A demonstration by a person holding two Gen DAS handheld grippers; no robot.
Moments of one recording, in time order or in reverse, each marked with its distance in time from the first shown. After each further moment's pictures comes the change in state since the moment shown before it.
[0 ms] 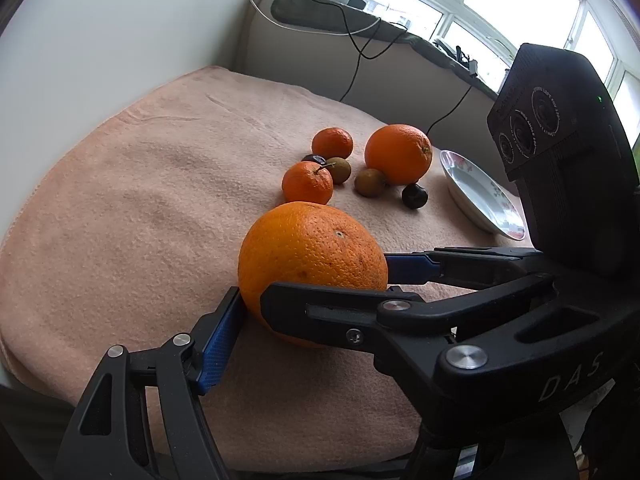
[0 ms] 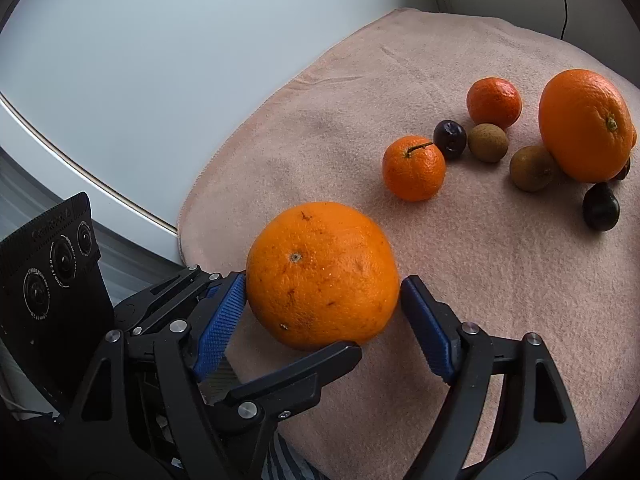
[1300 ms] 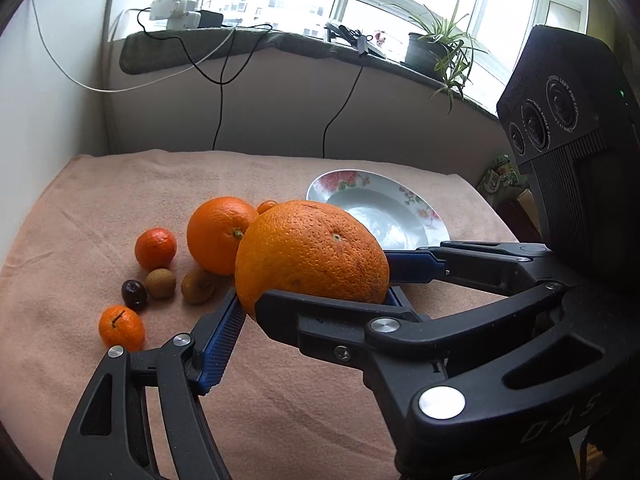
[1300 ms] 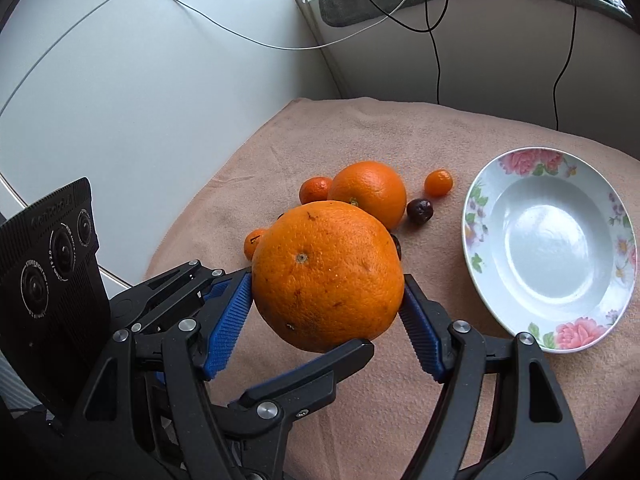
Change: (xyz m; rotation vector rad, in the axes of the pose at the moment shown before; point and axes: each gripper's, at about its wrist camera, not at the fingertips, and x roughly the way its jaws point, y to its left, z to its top) left arm 0.036 -0.130 0.063 0.297 0.010 -0.159; right arm -0.132 -0.080 -0.003 0.134 -0.250 -0.198
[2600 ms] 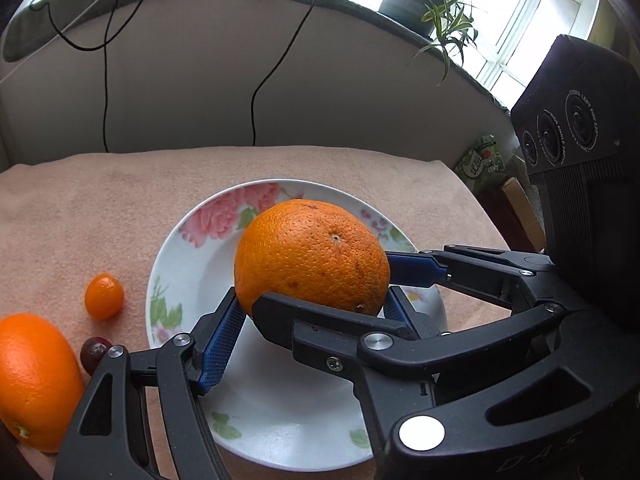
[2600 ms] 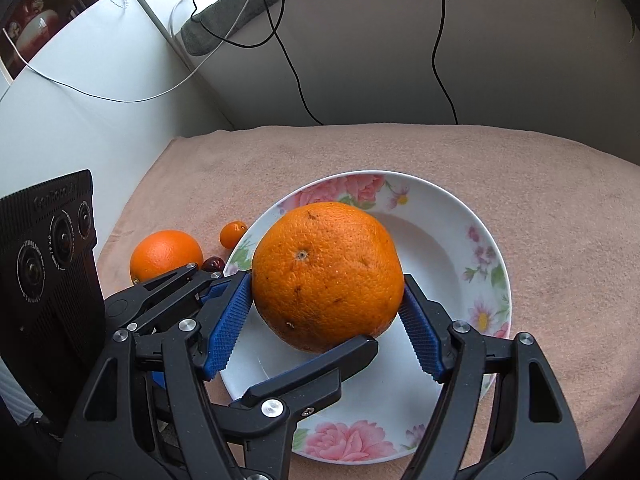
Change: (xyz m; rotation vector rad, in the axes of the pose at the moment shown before) left arm 0.145 -0.044 0.061 0.001 0.151 -0.156; right arm -0.004 -0.147 0.033 0.151 0.036 -0.148
